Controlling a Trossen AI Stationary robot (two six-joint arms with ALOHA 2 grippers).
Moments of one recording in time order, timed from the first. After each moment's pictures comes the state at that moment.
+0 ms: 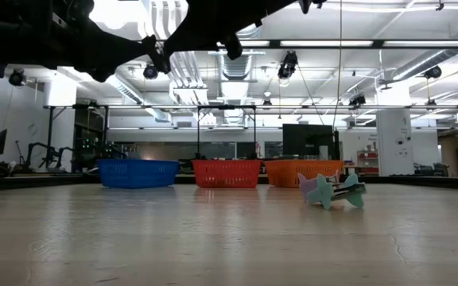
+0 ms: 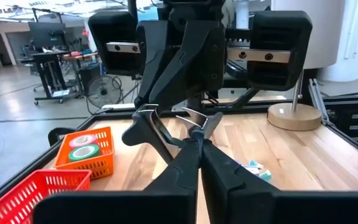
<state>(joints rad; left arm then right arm) -0.15 0.84 0.18 0.72 -0.22 0.07 0.09 1.85 1.38 0.14 0.35 0.07</state>
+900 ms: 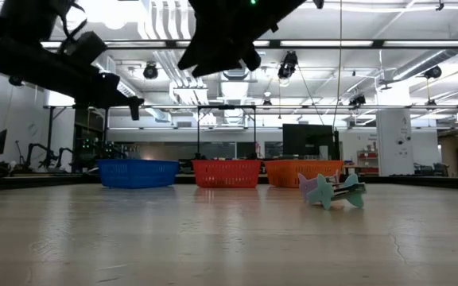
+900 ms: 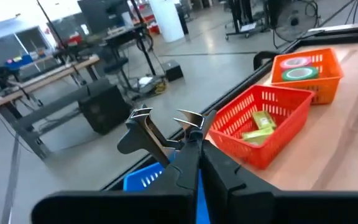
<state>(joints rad) -0.06 0.84 0.18 0.49 -0.97 0.11 0.11 1.83 1.37 -0.10 0.42 0.22</state>
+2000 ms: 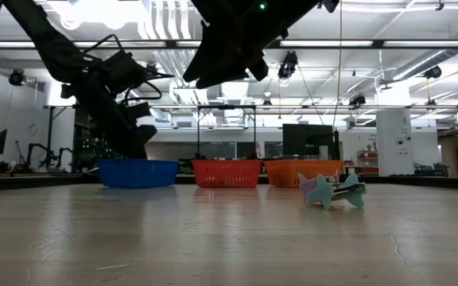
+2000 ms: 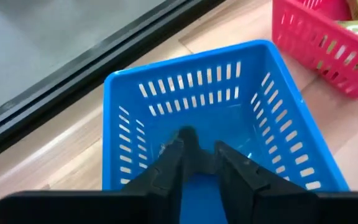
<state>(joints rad) 0.58 1.32 0.50 0.09 -0.34 -0.14 0.15 1.83 1.31 -0.10 0.42 0.28</state>
